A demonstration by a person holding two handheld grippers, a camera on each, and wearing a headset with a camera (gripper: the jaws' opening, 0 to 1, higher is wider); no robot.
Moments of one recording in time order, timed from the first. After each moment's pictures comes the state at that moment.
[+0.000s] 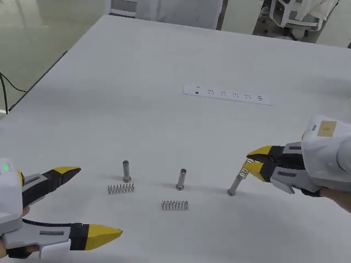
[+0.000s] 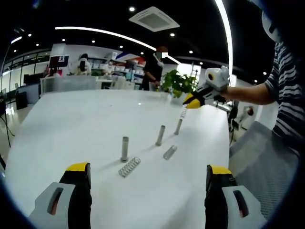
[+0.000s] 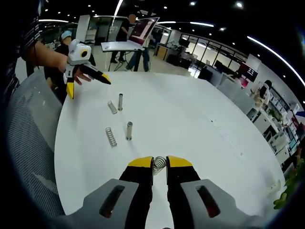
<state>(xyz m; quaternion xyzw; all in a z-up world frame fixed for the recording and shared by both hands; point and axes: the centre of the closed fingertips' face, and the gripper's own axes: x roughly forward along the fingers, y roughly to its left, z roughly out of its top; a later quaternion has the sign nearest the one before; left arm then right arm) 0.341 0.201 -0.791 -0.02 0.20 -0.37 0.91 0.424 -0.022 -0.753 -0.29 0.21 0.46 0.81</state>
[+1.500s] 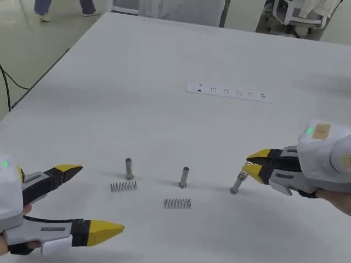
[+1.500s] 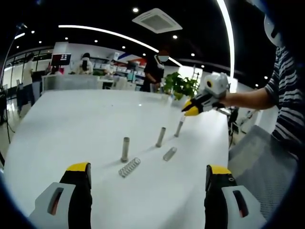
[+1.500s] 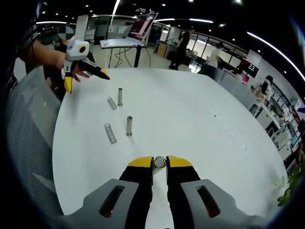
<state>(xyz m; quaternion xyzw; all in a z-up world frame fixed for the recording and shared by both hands) 0.341 0.203 -0.790 -0.03 0.19 -0.37 0.91 0.426 -0.022 -0.774 -0.29 0.23 0.46 0.81</state>
